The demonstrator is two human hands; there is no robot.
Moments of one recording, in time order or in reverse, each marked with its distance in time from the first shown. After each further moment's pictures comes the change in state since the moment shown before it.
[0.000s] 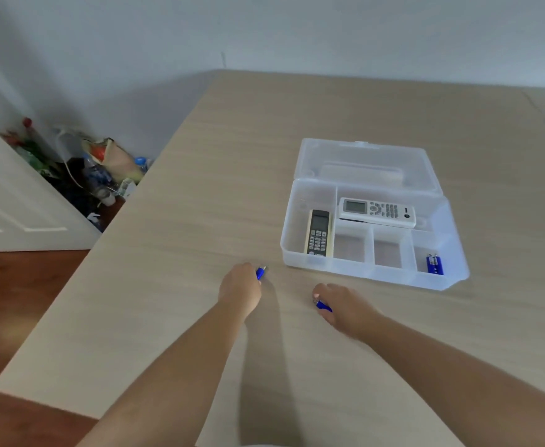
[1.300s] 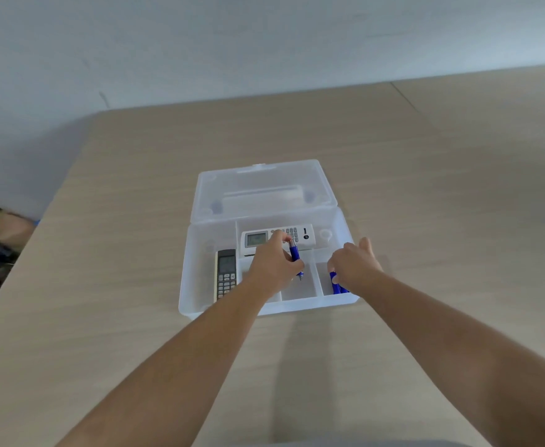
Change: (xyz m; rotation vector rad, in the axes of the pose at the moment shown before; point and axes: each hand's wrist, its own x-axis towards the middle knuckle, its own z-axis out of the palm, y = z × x) left_hand 0.001 0.236 -0.019 -0.522 -0.221 0.422; right_hand -0.002 0.163 -0.103 -0.509 0.099 0.407
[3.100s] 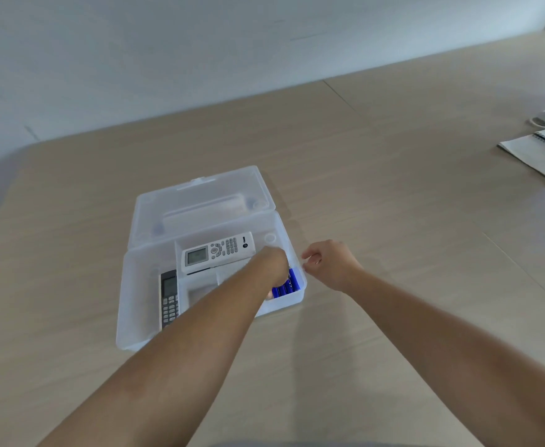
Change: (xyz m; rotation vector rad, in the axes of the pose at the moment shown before) left_hand 0.023 0.070 0.079 0.526 -0.268 -0.199; right_hand -0.054 0.059 -0.006 1.178 0.069 0.325
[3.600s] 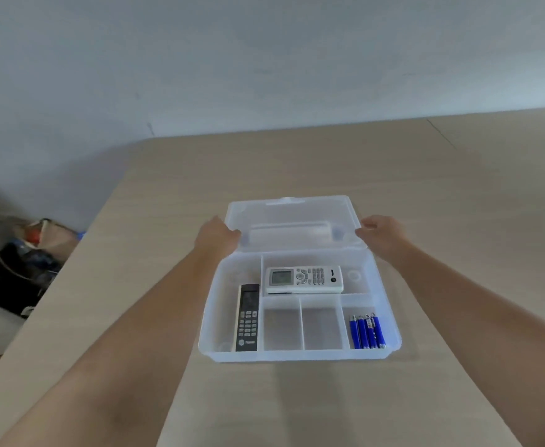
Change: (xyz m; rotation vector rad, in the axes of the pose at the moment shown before) left_hand 0.025 -0.174 -0.167 -0.253 0.543 -0.244; right_hand 0.114 -0.108 0.010 0.065 0.127 -0.047
